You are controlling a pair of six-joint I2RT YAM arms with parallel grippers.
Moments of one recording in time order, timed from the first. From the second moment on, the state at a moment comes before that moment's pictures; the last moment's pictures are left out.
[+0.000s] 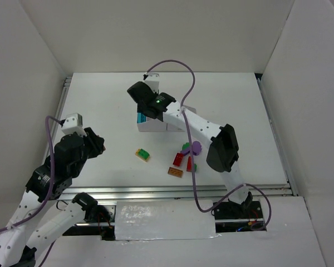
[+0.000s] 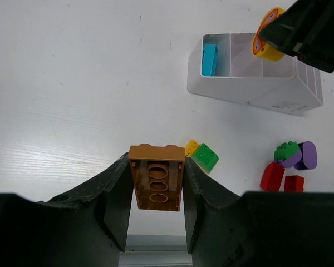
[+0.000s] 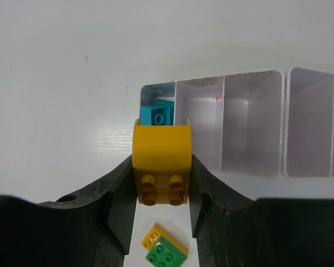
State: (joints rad) left arm -0.51 0.59 0.93 -0.80 -0.44 -0.55; right arm 0.88 2.09 2.06 -0.71 0.57 0.68
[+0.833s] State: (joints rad) left arm -0.51 0.62 0.92 -0.77 -0.35 -0.49; right arm 0.82 2.27 2.19 -0.77 0.61 0.62
